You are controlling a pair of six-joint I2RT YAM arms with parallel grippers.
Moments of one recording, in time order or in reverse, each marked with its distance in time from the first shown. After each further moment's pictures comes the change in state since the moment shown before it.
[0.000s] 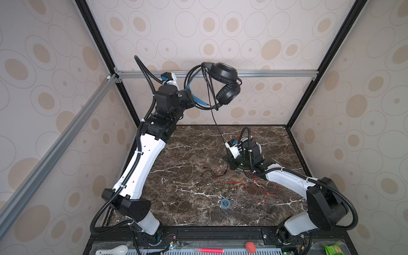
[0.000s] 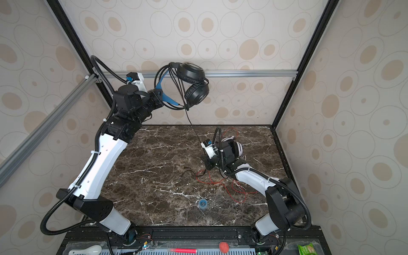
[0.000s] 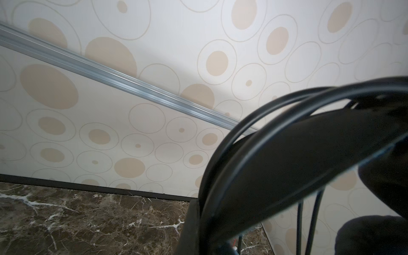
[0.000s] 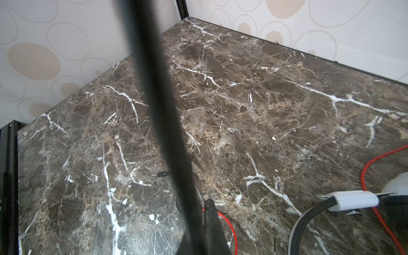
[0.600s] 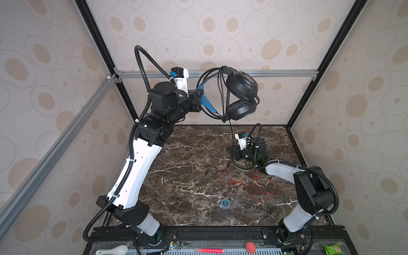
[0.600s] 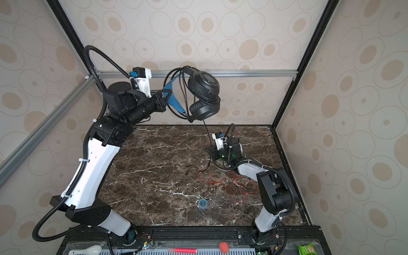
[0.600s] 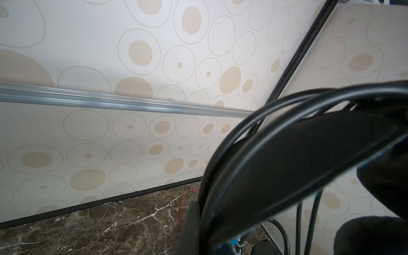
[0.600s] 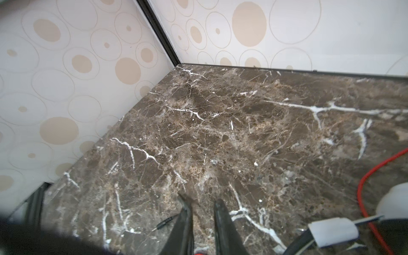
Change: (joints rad) left arm -0.071 -0.047 0.114 -0.104 0.246 0.128; right arm -0.187 0.199 -0.006 0.363 -0.207 0.221
